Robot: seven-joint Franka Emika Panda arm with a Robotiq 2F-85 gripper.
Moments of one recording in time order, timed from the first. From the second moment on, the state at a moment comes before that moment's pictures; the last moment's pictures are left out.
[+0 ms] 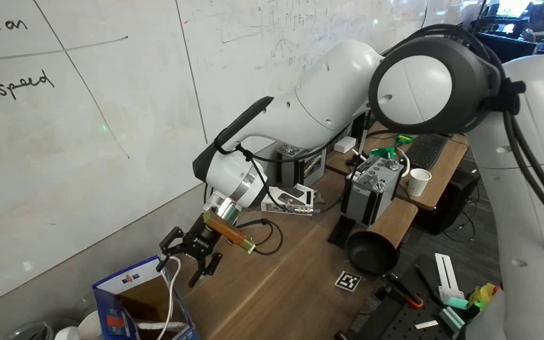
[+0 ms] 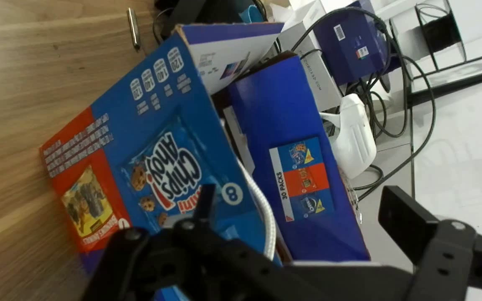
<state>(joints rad) 0.00 0.62 0.37 -1.90 1.14 2.14 -0.29</state>
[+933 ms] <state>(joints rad) 0.26 0.53 0.28 -1.93 1.01 2.18 -0.29</state>
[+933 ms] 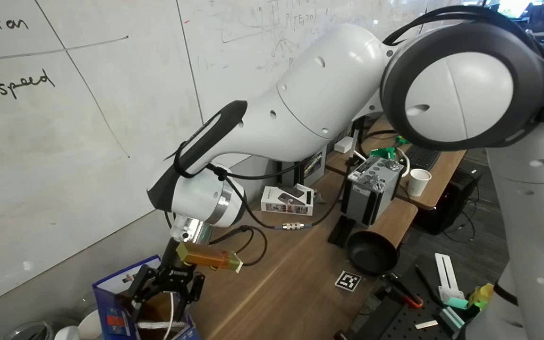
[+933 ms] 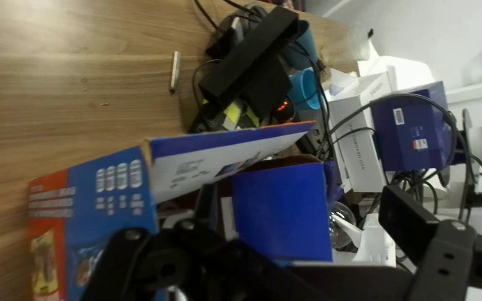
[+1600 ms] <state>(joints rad) 0.25 0.41 0.24 -1.93 0.63 2.21 -0.28</state>
